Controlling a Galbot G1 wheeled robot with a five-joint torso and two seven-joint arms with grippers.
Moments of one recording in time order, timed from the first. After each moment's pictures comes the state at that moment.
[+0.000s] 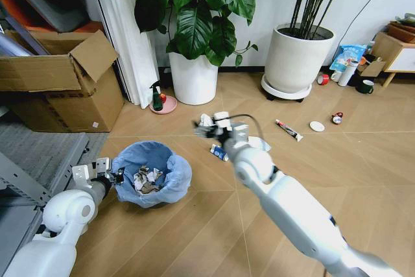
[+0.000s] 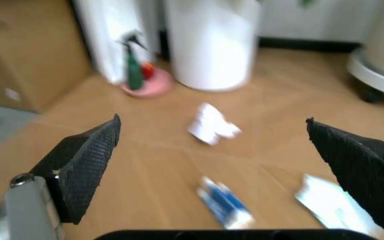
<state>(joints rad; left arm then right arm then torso) 1.24 -1.03 -0.59 -1.93 -0.80 0.74 -0.26 -0.85 1.15 0.05 1.79 0.55 -0.43 0.30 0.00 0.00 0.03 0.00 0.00</state>
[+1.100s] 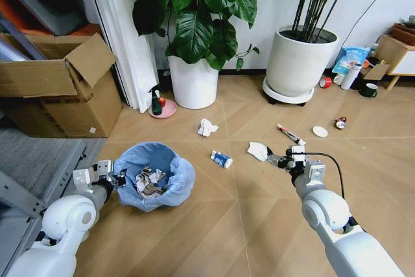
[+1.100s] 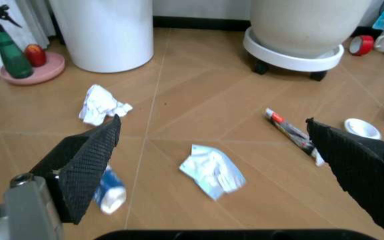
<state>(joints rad) 1.28 -1.04 -0.58 -1.99 -0.78 0.72 -0.26 -1.23 1.10 0.41 1.92 0.46 -0.38 0.24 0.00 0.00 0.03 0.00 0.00</state>
